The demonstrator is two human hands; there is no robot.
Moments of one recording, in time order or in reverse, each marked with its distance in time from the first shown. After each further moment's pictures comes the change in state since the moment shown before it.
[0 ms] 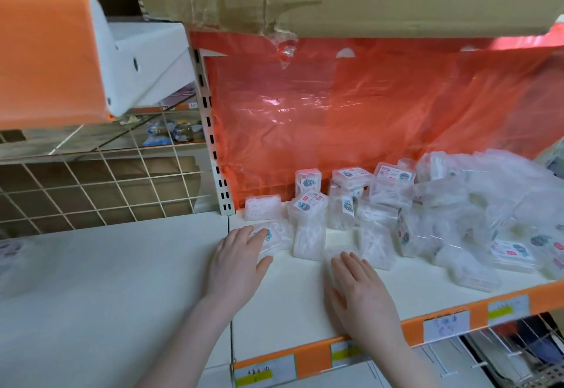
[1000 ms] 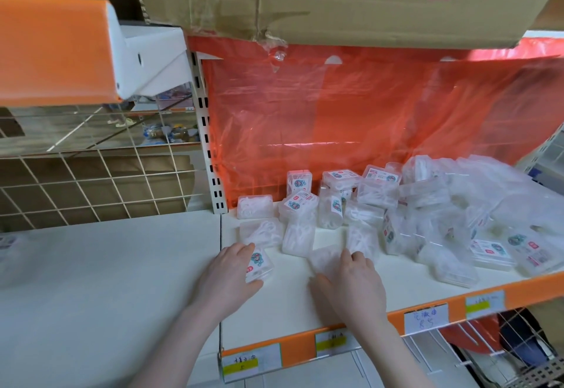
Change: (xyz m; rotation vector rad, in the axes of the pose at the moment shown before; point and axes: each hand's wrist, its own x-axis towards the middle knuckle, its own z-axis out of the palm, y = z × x) left_hand -0.021 0.005 -0.002 -0.115 -0.201 -0.031; right_hand 0.015 -0.004 -0.014 -0.086 -0.273 0.343
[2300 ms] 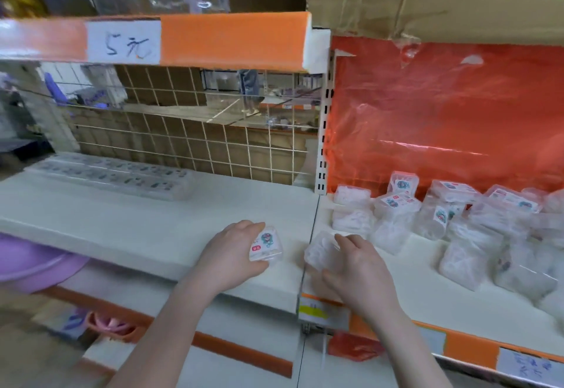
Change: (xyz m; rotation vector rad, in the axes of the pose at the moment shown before) left_hand -0.125 -0.040 -0.068 0.040 0.171 -0.314; right_hand -0.036 -0.076 -0.020 0.355 -0.056 -0.592
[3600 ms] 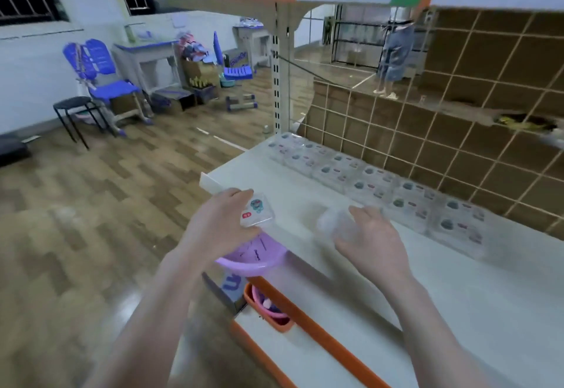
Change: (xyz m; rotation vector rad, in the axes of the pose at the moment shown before) left_hand -0.112 -0.507 -0.185 0.083 0.190 -0.535; right_hand 0.168 -0.473 0.266 0.108 -0.192 -0.280
